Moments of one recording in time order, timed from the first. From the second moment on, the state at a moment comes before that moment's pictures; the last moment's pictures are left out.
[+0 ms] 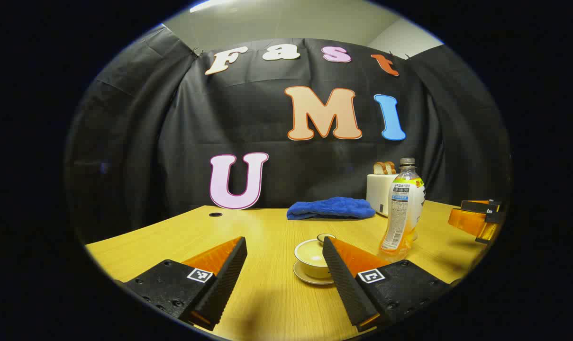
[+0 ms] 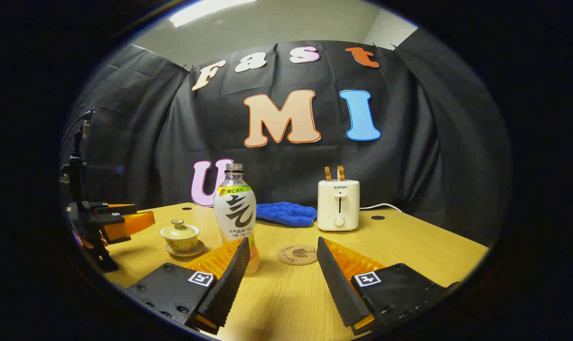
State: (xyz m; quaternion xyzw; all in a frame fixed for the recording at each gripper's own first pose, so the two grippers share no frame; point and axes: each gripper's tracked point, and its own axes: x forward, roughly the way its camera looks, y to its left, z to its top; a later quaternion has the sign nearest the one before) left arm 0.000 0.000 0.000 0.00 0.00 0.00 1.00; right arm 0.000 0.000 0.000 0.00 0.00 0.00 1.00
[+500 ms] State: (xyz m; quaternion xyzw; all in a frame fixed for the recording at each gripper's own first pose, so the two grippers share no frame) left arm 0.000 0.000 0.000 0.00 0.00 0.00 1.00; right arm -0.001 0.000 0.000 0.00 0.00 0.00 1.00
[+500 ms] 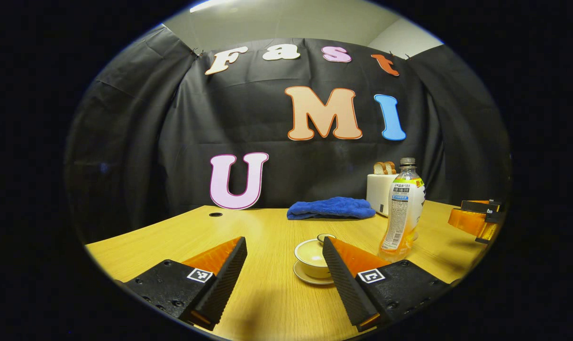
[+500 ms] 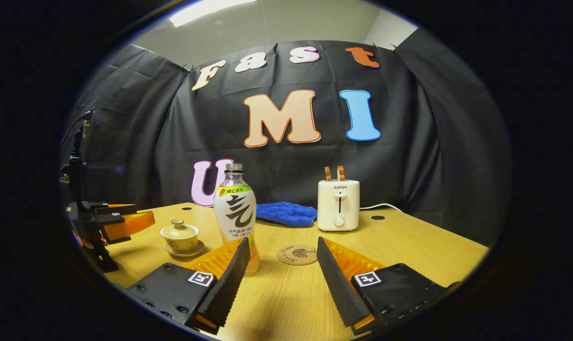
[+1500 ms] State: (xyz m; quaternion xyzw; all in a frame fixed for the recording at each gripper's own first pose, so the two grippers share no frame) left arm 0.001 -0.011 0.001 0.00 0.00 -0.03 1.00; right arm 0.000 0.000 0.000 0.00 0.00 0.00 1.00
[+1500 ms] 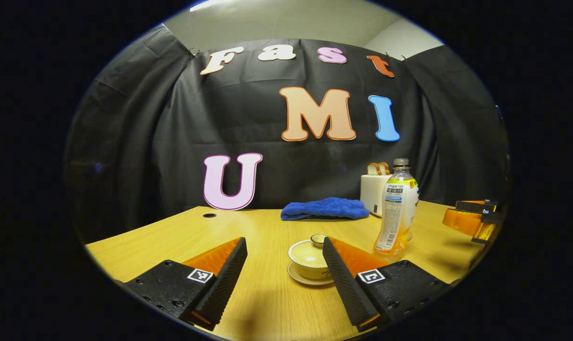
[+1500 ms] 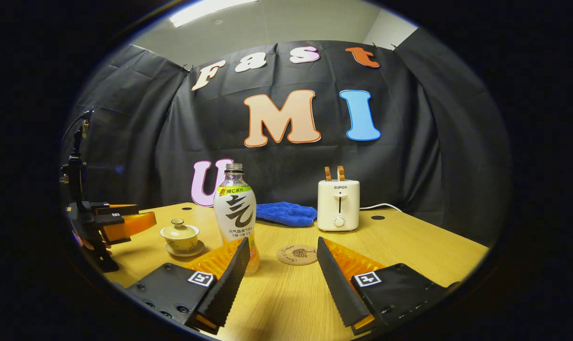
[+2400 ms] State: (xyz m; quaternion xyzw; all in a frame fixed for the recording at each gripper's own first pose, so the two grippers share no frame) left arm 0.039 -0.055 -0.014 0.02 0.04 -0.13 0.99; right arm -0.001 0.001 0.000 0.00 0.00 0.00 1.00
